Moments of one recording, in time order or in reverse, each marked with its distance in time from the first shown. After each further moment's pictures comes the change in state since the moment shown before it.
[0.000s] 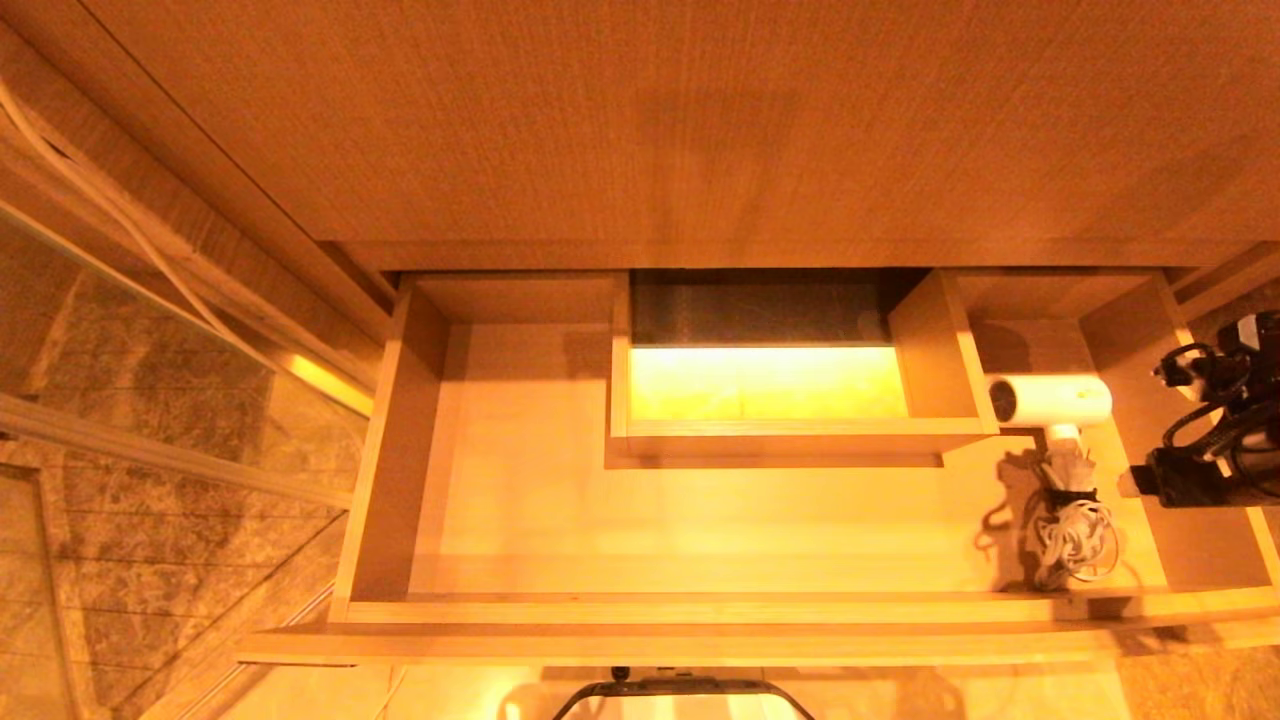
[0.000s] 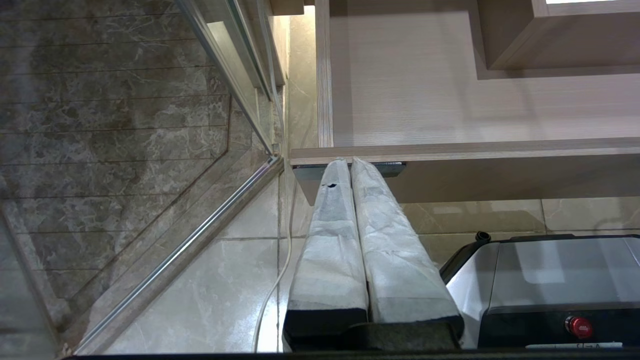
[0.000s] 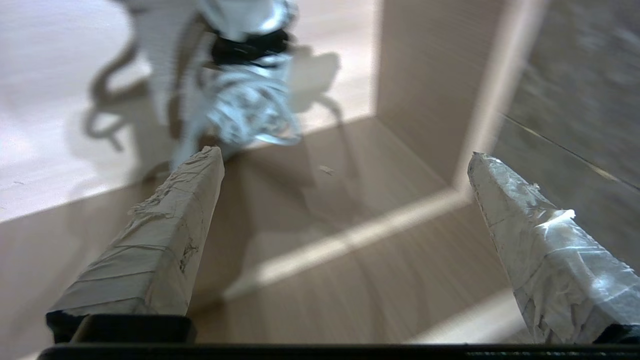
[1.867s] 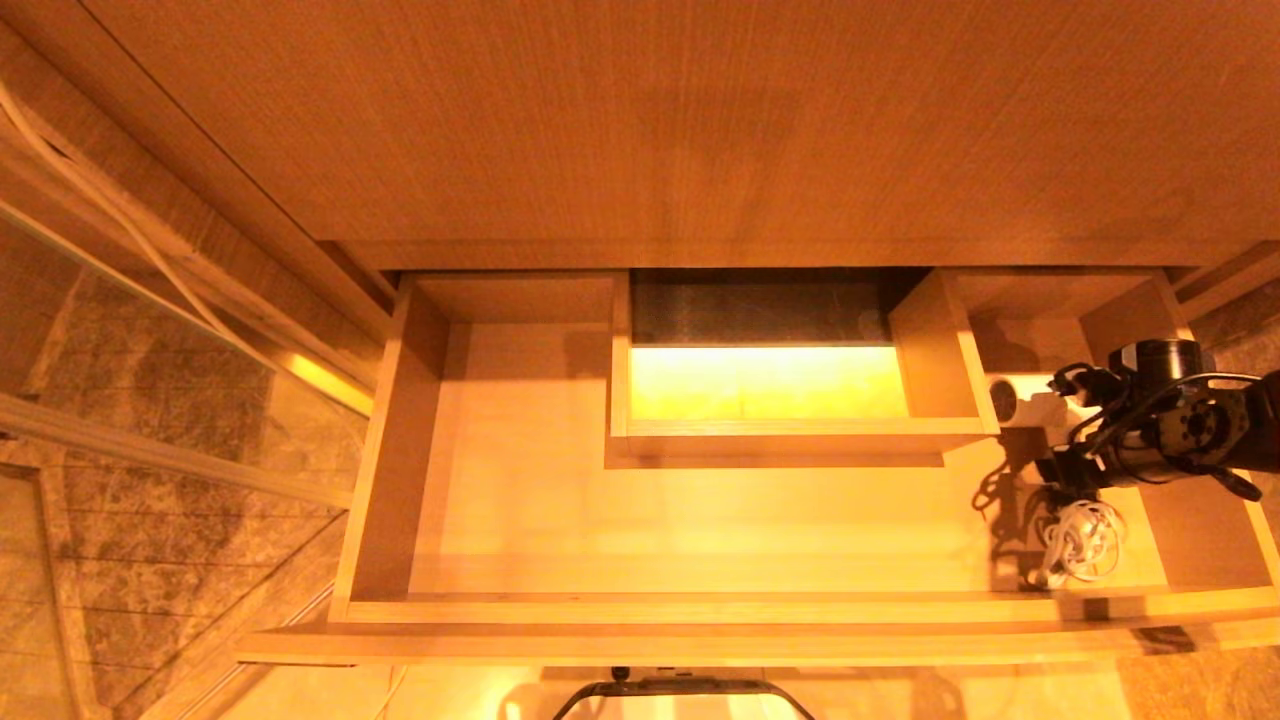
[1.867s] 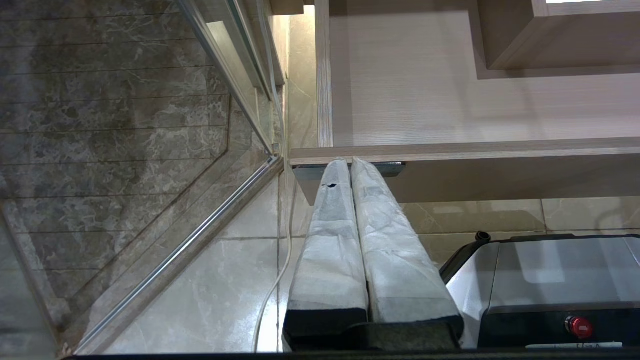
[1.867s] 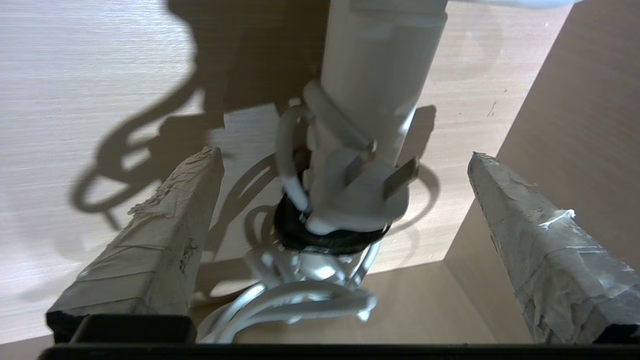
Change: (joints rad) left arm 0.000 0.000 0.000 0.000 0.000 0.000; right arm 0.009 0.387 -0.236 -0.188 0.148 -0.128
